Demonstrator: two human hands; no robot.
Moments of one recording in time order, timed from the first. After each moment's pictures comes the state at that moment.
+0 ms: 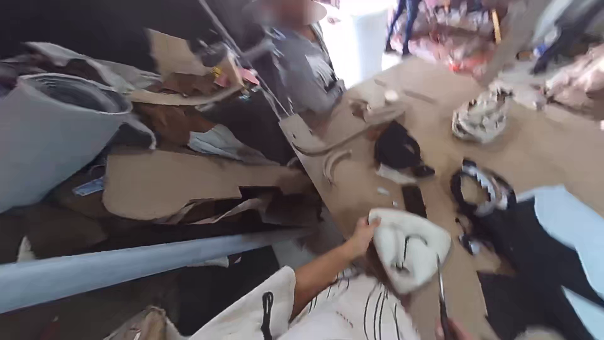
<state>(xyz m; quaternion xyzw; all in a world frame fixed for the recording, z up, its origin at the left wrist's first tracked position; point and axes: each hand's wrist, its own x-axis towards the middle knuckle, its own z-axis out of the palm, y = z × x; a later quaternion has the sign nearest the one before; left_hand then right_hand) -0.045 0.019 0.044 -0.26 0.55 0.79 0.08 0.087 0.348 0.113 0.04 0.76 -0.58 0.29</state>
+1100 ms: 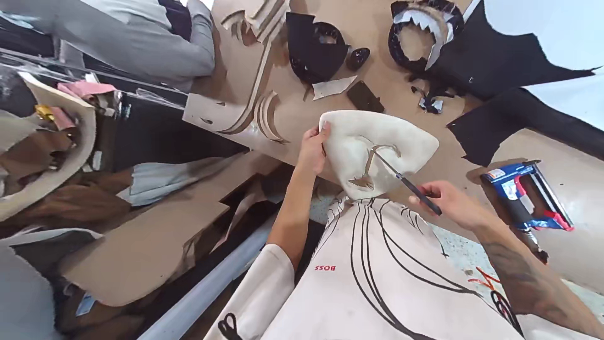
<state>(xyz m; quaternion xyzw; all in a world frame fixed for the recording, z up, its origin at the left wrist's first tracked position) -0.096 -0.008 0.146 -0.15 0.65 0.72 0.19 0.066 0.326 0.149 0.10 0.67 -0.62 0.40</state>
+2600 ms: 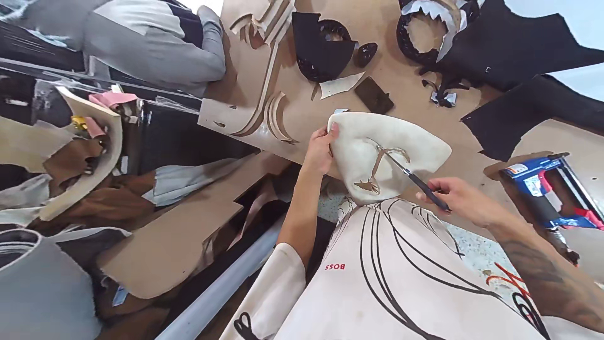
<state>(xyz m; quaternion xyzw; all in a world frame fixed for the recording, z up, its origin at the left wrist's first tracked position) -0.097 -0.016 0.150 -0.14 0.64 0.72 0.22 0.059 0.317 0.151 0.10 0.68 -0.61 0.40</state>
